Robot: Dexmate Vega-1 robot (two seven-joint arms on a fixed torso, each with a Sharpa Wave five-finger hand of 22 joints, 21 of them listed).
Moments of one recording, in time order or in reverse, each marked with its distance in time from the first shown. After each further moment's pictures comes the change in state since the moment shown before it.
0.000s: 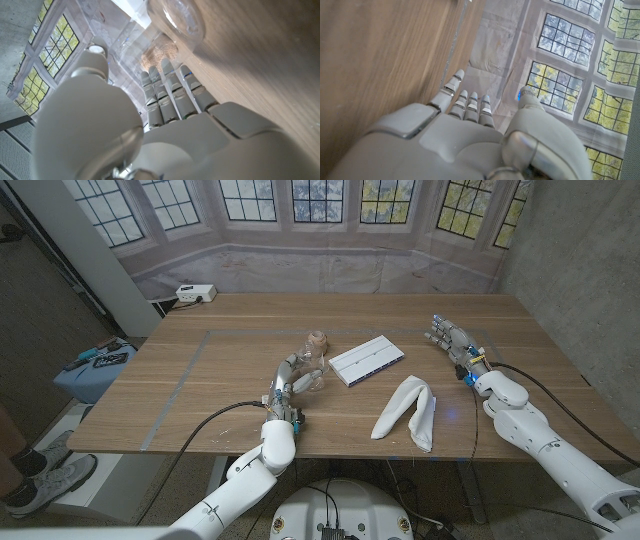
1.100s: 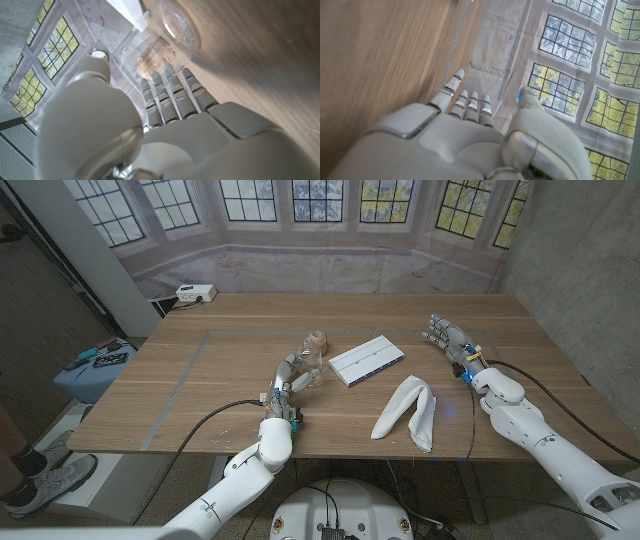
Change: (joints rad) left arm -0.009 0.015 -0.008 0.005 -0.039 -0.007 -0.034; left_hand -0.028 0.028 -0.007 0.007 -0.031 -0.111 -0.096 -0.079 -0.039 -0.114 0.046 -0.091 -0.064 -0.083 0.057 -0.059 -0.068 -0.039 0.029 -0.010 0.007; right arm 0.035 0.014 -0.015 0.030 -0.010 -0.015 0.003; right_hand 0.000 0.000 0.000 0.000 0.005 0.005 -0.005 0.000 0.000 0.005 0.005 0.000 0.000 0.000 0.000 0.000 0.000 0.006 0.006 0.000 0.000
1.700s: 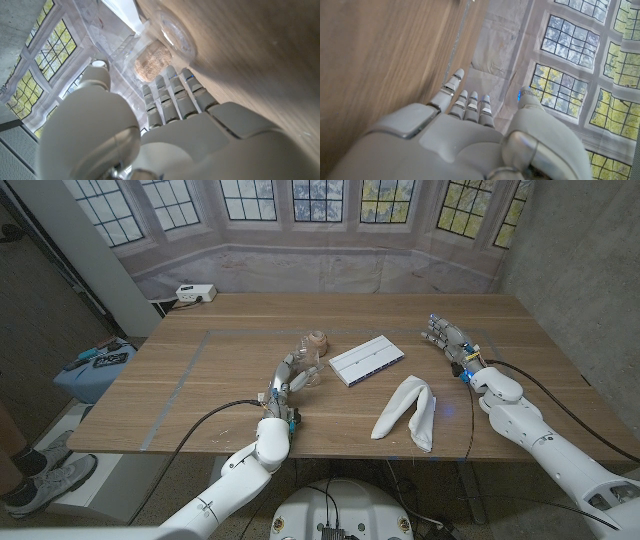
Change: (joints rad) left arm -0.002 0.012 -0.004 0.006 -0.022 -0.013 -0.028; left_hand -0.110 0.042 -0.001 0.007 -0.020 -0.087 -0.006 -0.084 -0.009 -0.039 0.039 -0.039 -0.037 -0.040 0.016 -0.008 -0.045 -0.018 0.007 -0.004 0.000; right arm 0.005 0.002 -0.005 0.001 -0.007 -0.009 -0.011; right_hand 0.000 0.000 0.000 0.000 0.000 0.000 0.000 0.000 0.000 0.000 0.000 0.000 0.000 0.000 0.000 0.000 0.000 0.005 0.005 0.000 0.000
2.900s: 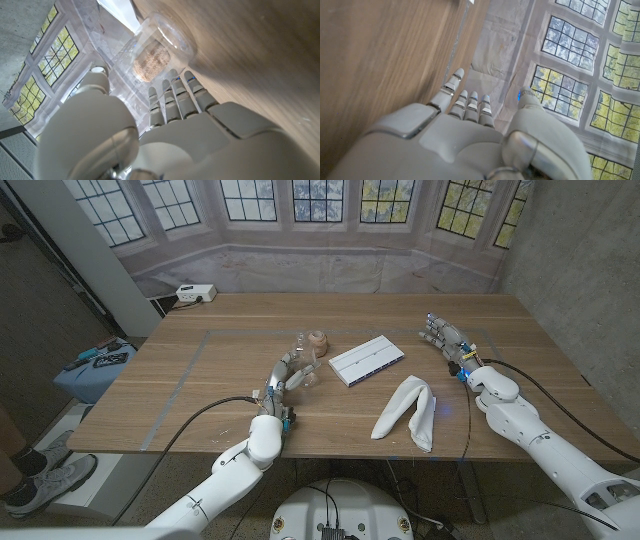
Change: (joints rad) left arm 0.007 0.051 -0.019 -0.037 -0.022 0.019 -0.051; left_hand -0.063 -0.057 -0.012 0.038 -0.015 -0.075 0.072 -0.118 0.000 -0.120 0.080 -0.047 -0.065 -0.073 0.034 0.001 -0.056 -0.036 0.011 -0.011 0.000; right arm 0.005 0.007 -0.010 -0.014 -0.012 -0.013 -0.022; right_hand 0.000 0.000 0.000 0.000 0.000 0.000 0.000 0.000 0.000 0.000 0.000 0.000 0.000 0.000 0.000 0.000 0.000 0.007 0.007 0.000 0.000
